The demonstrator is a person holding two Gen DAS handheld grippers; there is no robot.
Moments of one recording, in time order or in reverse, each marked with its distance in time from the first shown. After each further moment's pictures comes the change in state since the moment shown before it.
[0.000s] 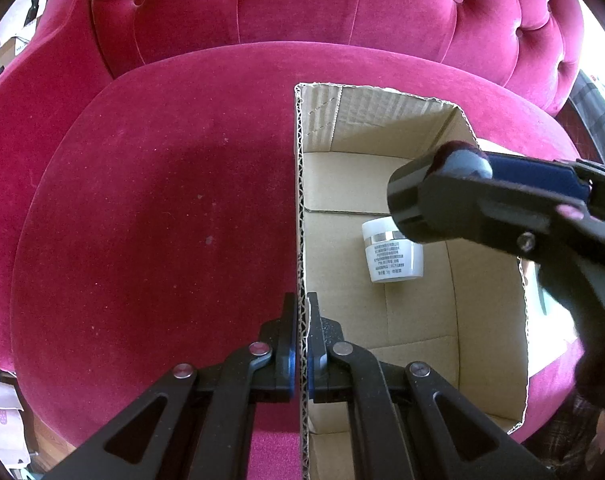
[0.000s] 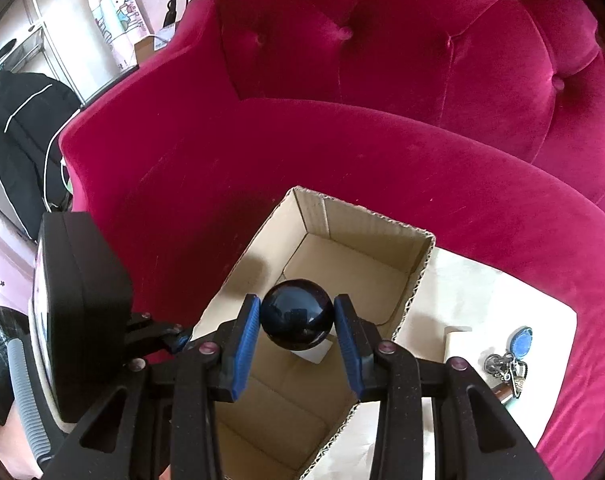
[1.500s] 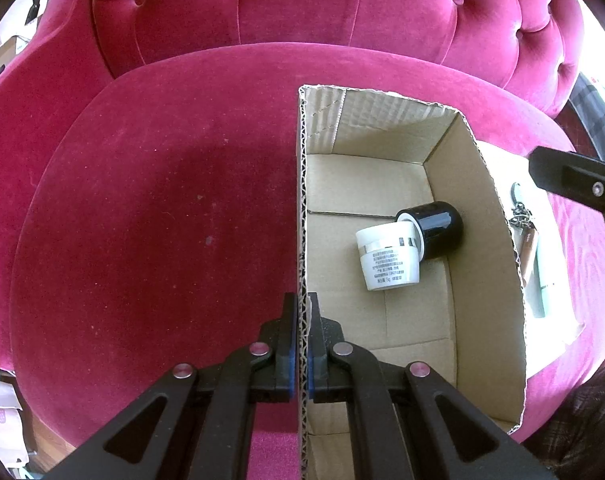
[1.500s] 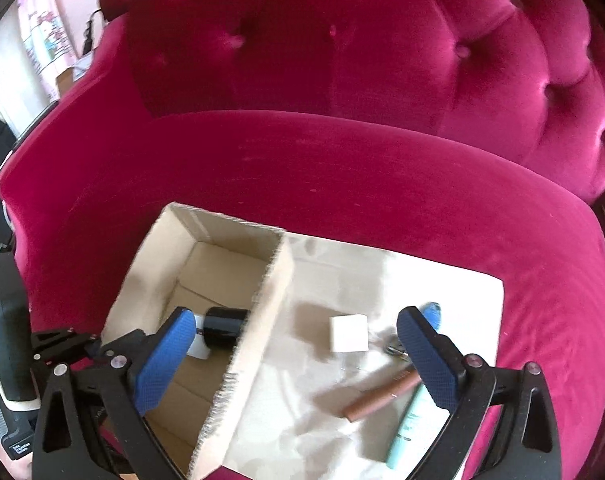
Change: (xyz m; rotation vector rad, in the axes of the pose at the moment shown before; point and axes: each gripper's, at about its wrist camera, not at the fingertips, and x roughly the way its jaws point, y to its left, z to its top) left arm -0.001 0.002 0.001 -0.005 -0.002 -0.004; right arm -0.022 -0.067 -0.003 0.161 0.004 -0.214
